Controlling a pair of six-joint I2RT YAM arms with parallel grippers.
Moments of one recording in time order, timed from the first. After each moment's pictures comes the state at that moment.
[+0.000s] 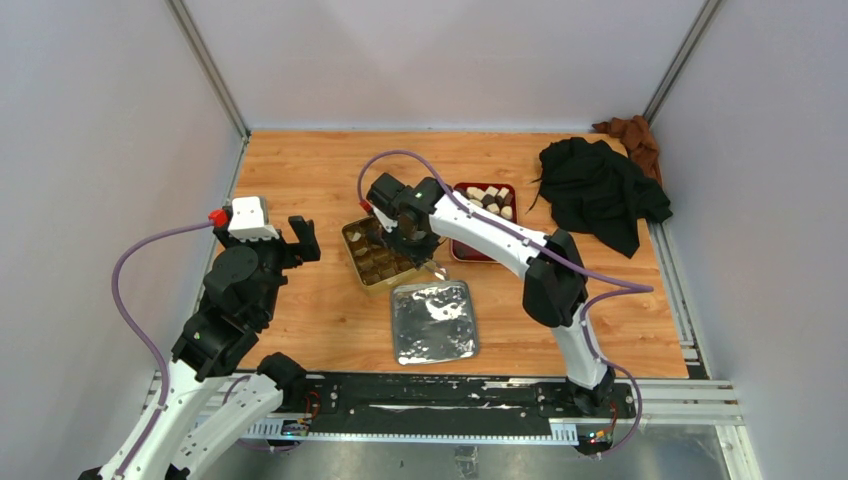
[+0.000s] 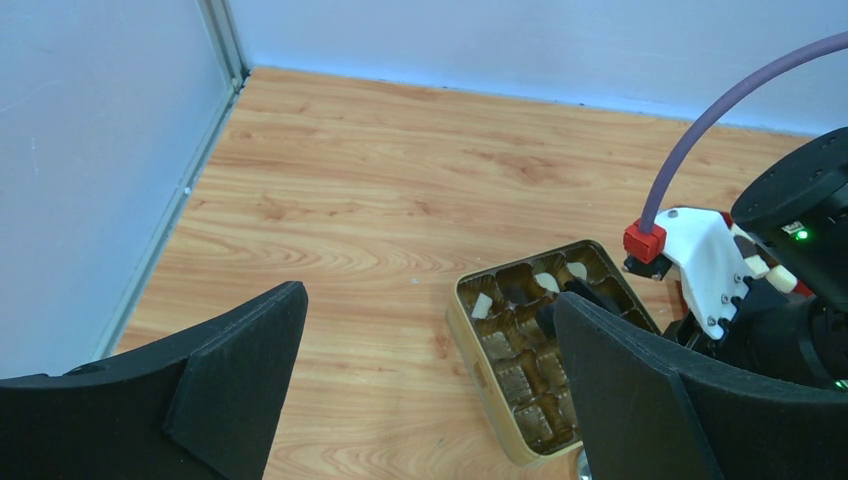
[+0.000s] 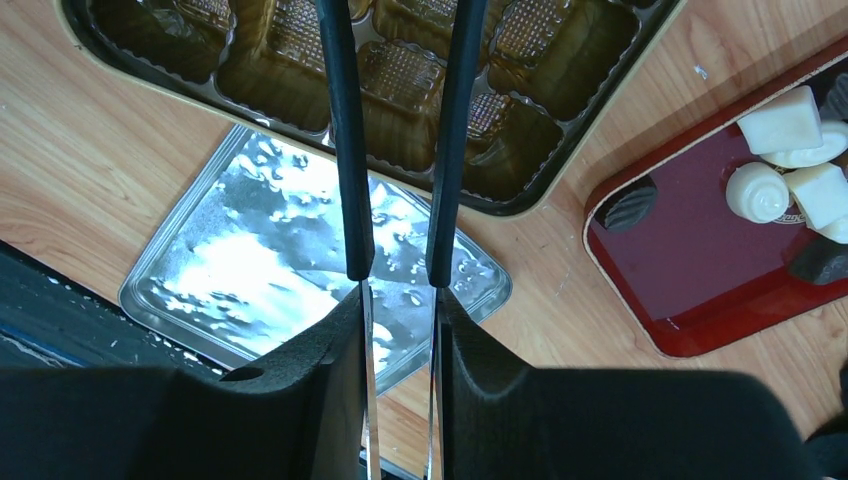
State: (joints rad) left arm -0.54 0.51 0.84 -0.44 -0.59 -0.16; right arm 0.94 2.09 1.98 -1.17 0.05 0.03
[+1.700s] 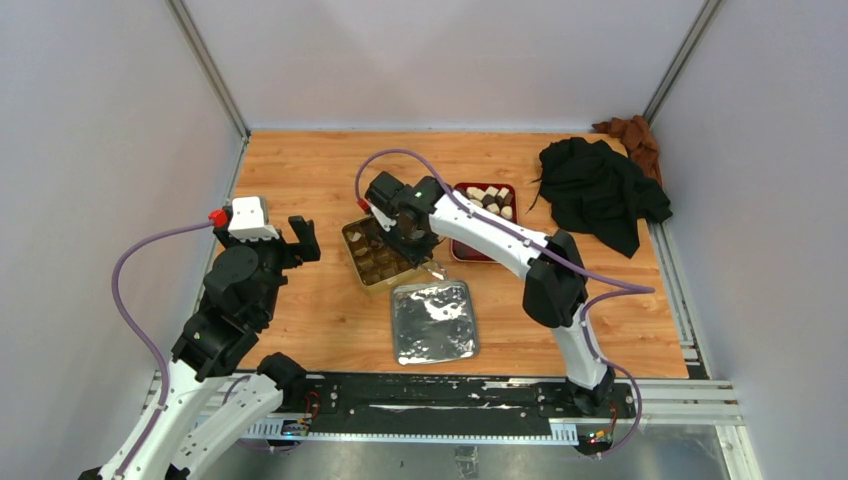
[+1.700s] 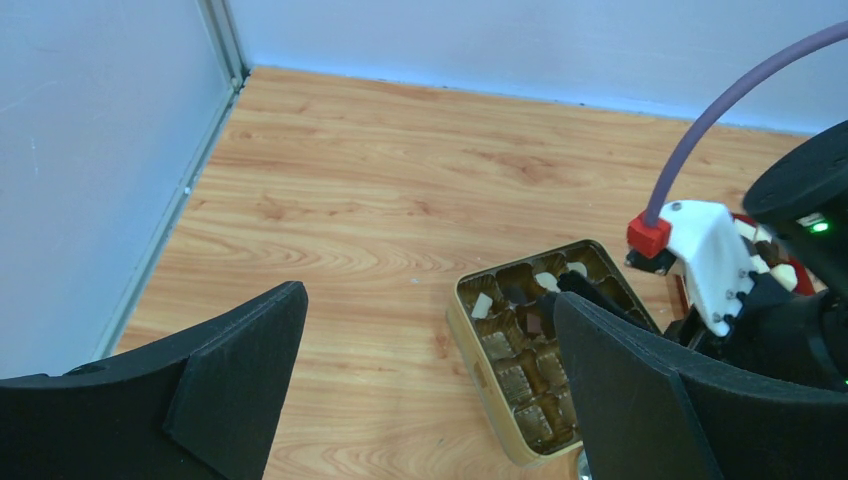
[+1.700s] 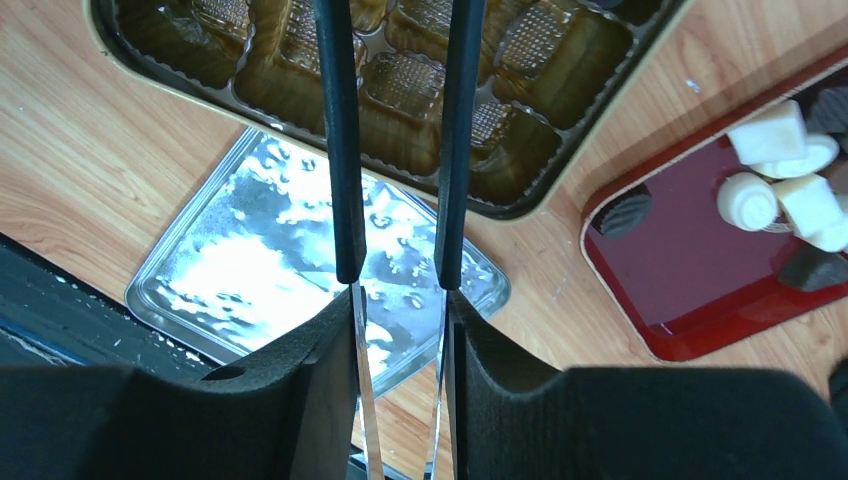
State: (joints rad) left arm -0.54 0.51 0.84 -0.44 -0.59 -0.16; right arm 0.94 2.11 2.01 -1.17 0.05 0.02
